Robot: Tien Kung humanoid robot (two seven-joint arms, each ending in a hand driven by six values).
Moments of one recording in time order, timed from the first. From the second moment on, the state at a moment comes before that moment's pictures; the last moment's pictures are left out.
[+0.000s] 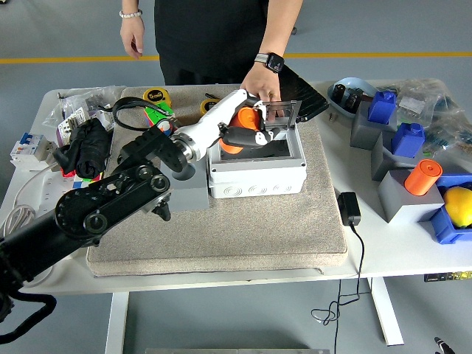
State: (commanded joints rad) left arm -0.85 0.10 -0.60 -1.14 1.18 0.15 0.15; right arm 0.17 -0.20 0.37 0.28 0.37 -0.23 0.03
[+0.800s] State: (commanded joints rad) left arm -0.99 0.00 -0.42 -0.88 1.15 0.16 0.16; right arm 0.17 -0.20 0.38 0.29 0.35 -0.24 0.04
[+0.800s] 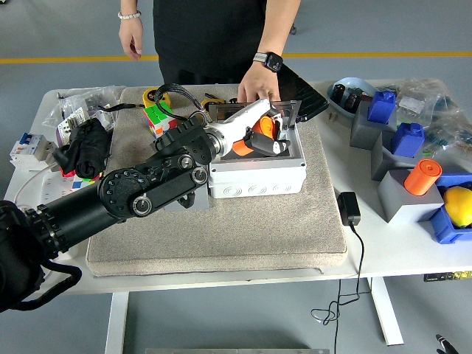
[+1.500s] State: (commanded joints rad) left arm -0.99 0.00 -0.41 -0.84 1.15 0.15 0.13; right arm 0.18 -0.20 0.38 0.30 0.35 -0.24 0.04
